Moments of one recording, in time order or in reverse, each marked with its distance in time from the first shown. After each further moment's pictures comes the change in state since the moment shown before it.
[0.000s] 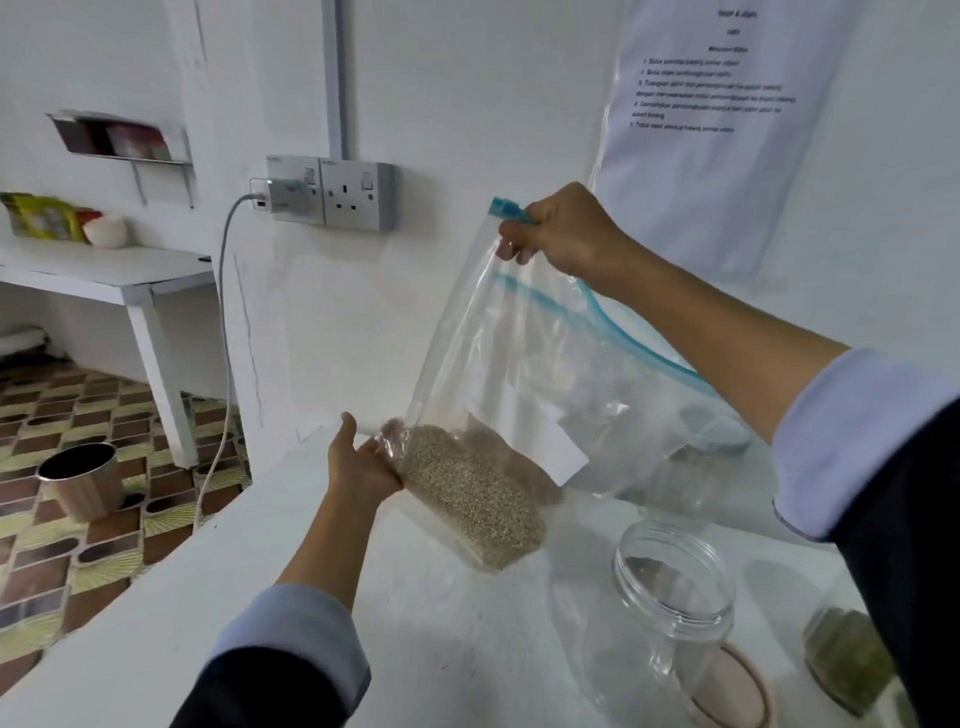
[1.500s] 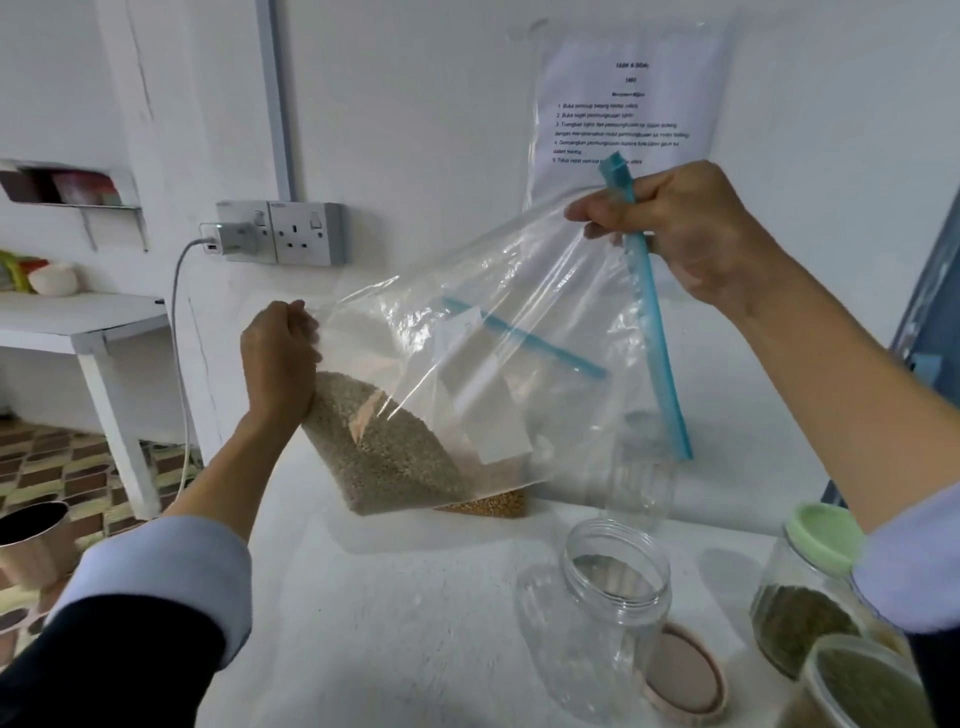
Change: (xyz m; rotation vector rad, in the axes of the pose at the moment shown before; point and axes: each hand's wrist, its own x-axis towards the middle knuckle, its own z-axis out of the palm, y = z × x) left_hand -0.045 0.074 0.097 1.171 0.126 1.335; right_hand -0.081 0.003 -0.107 0.356 0.214 -0.009
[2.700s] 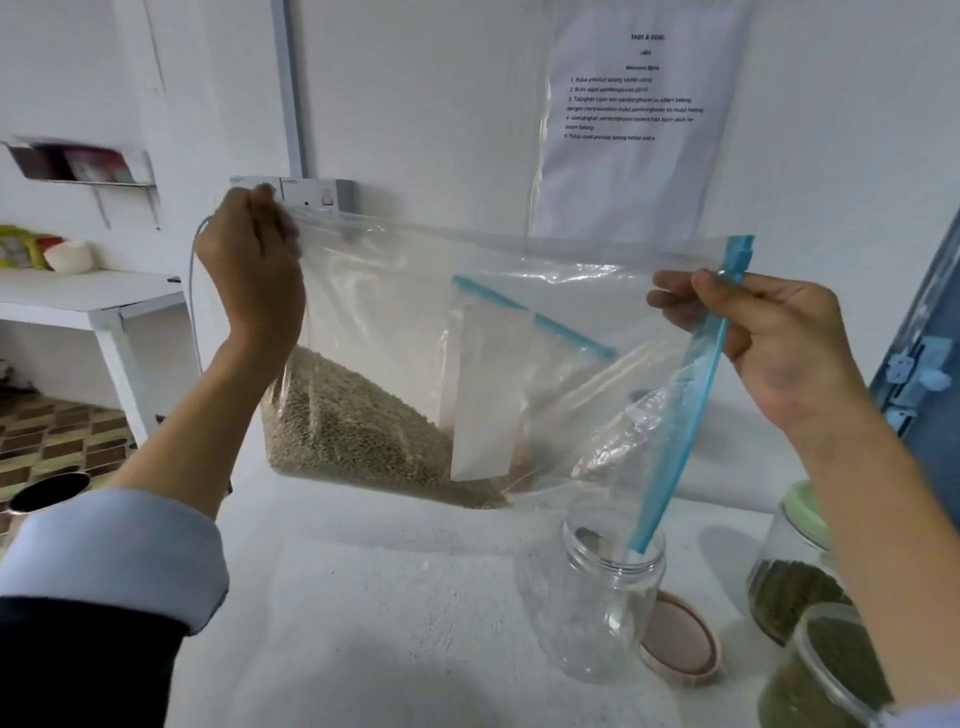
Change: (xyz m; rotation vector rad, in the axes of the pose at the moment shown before) left_hand 0.011 0.073 -0.033 -0.268 0.259 0.445; right_hand -0.084 0.051 -0.023 0.337 0.136 0.022
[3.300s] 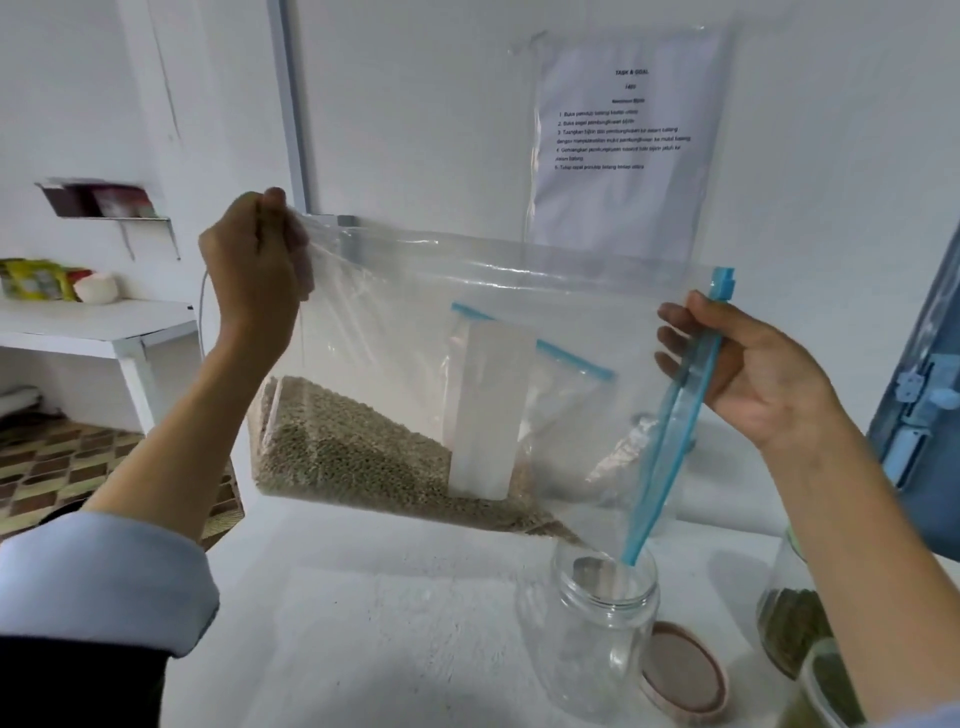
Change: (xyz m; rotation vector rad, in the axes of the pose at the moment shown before) left_hand 0.023 0.032 0.007 -0.062 -0.168 -0.195; right_hand 0.015 0.001 -0.008 0.349 0.097 0.390
